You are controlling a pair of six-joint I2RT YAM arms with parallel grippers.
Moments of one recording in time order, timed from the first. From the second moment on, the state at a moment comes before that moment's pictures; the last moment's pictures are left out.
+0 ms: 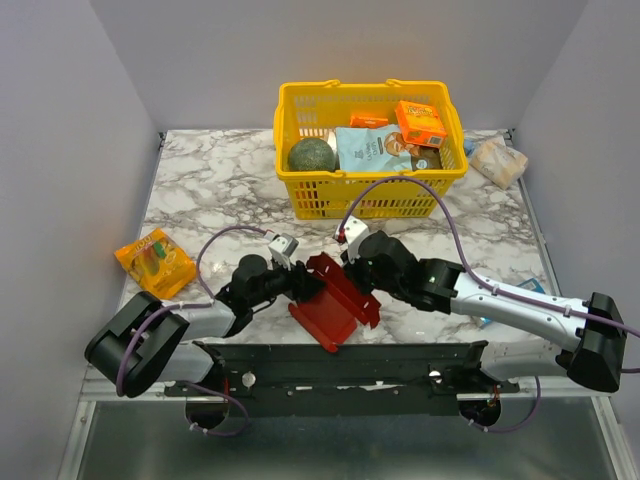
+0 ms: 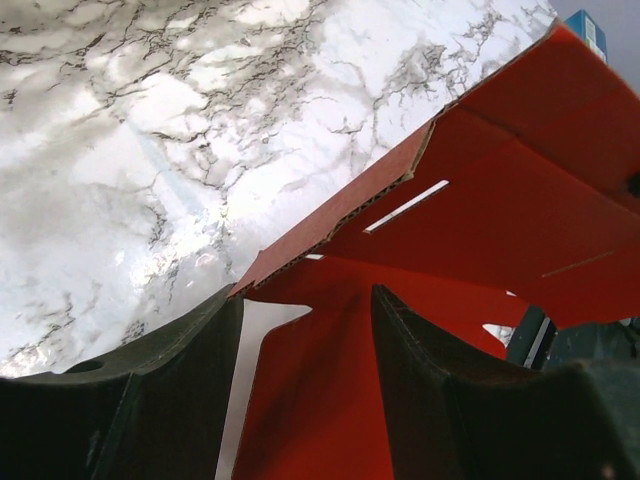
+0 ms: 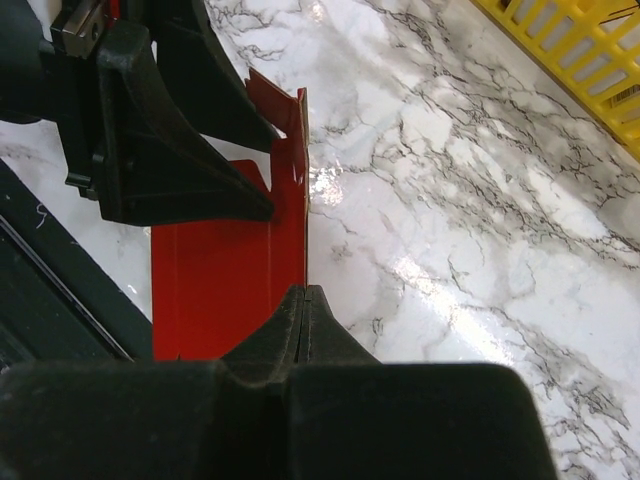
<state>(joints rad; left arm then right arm) -0.62 1.30 0.21 0.79 0.34 -0.43 1.06 1.22 0.93 -0.35 0.21 0.13</state>
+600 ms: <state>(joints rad) -0.61 1.34 0.22 0.83 0.35 -0.44 1.06 1.25 0.95 -0.38 0.24 0.14</state>
